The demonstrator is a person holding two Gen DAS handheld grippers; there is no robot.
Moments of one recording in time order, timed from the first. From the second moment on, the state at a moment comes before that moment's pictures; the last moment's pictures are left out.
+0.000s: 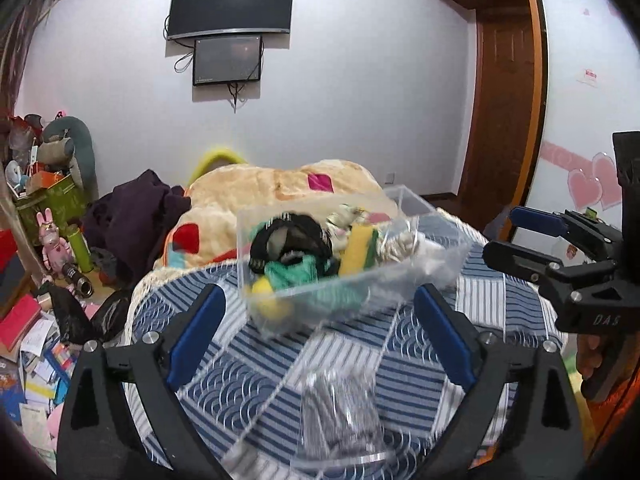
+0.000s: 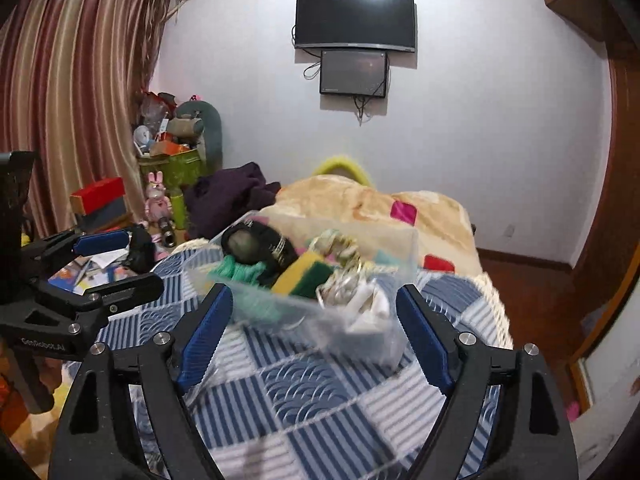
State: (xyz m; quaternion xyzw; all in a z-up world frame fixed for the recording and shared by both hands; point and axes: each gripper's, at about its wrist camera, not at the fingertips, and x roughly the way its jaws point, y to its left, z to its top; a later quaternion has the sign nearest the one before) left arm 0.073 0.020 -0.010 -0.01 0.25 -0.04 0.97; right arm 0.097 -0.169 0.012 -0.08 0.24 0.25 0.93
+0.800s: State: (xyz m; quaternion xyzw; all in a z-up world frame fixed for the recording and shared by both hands) left arm 0.050 0.018 -0.112 -0.04 0.36 -0.04 0.93; right arm 0.057 -0.145 -0.098 -0.09 0.39 0.34 0.85
